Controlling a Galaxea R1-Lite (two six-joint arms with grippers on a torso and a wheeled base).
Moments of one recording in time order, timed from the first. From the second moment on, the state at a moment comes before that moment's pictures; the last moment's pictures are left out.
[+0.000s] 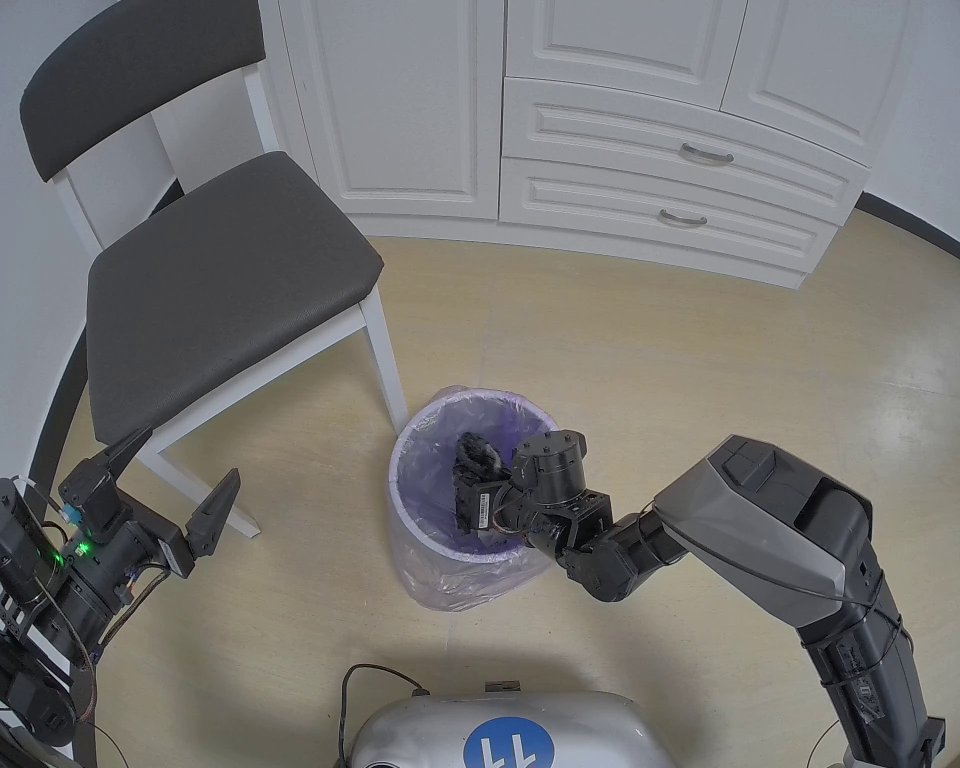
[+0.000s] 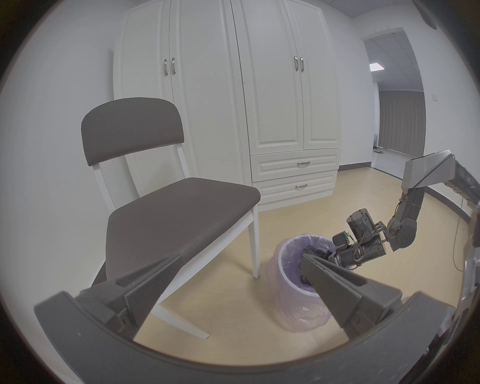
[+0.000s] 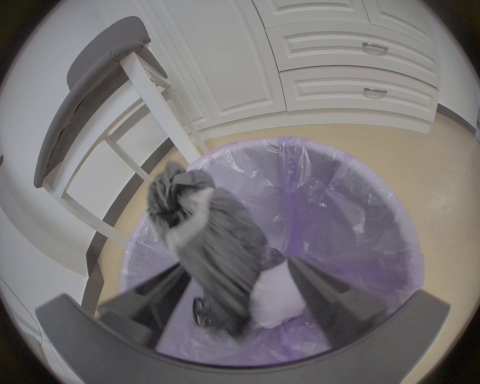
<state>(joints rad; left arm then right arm) -0.20 1.50 -0.03 -1.53 -0.05 0.24 0.65 2.59 -1.51 -0.75 -0.19 0.26</state>
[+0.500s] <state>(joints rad) -0.20 1.50 -0.03 -1.53 -0.05 0.24 0.65 2.56 -1.50 -0.76 -0.22 0.26</state>
